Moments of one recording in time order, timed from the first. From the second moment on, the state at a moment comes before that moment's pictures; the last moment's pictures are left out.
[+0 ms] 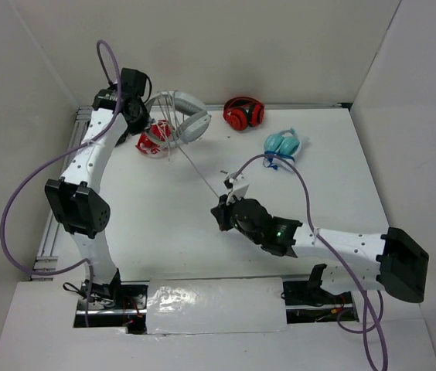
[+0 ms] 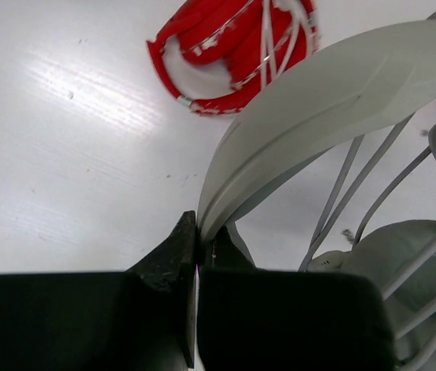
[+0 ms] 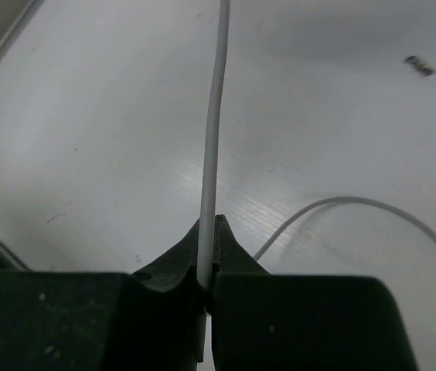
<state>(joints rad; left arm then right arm) -0.20 1.88 2.06 -1.08 -0.26 -0.65 1.09 1.18 0.63 0.19 0.35 0.47</state>
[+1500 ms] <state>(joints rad) -0.82 1.35 1.26 -0.55 -0.35 -0.37 0.44 1.30 0.99 0.05 -0.08 -0.04</state>
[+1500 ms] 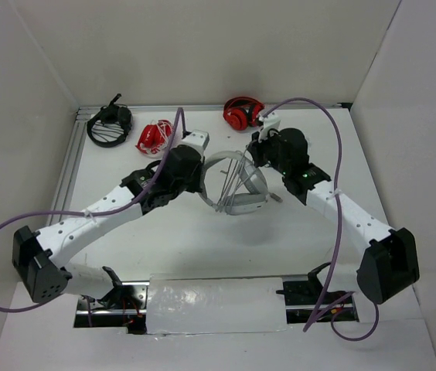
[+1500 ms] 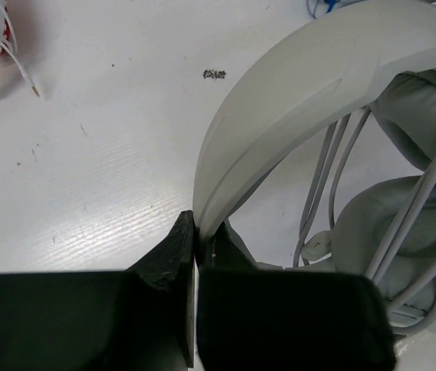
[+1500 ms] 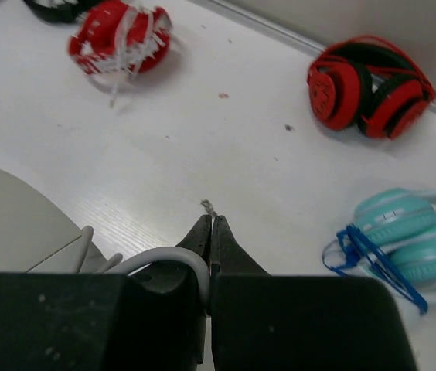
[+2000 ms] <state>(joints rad) -0.82 1.20 1.27 -0.57 -0.20 -0.16 0.39 1.26 0.95 0.26 -0.58 -0.05</state>
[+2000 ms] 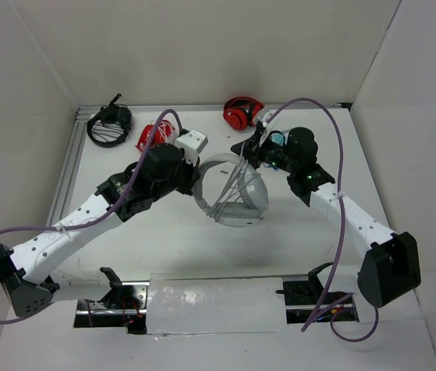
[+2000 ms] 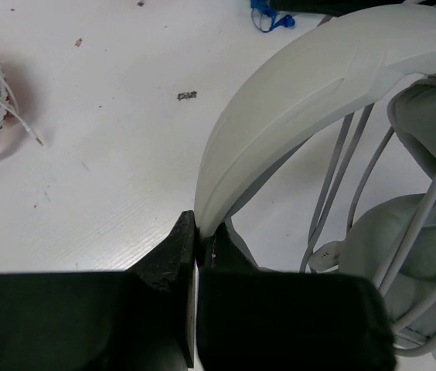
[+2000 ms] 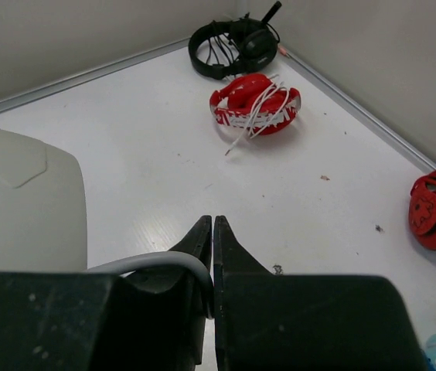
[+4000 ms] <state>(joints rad) -0.86 1.34 1.79 -0.63 -0.22 -0.17 0.52 1.63 0.69 0.78 -0.62 0.29</state>
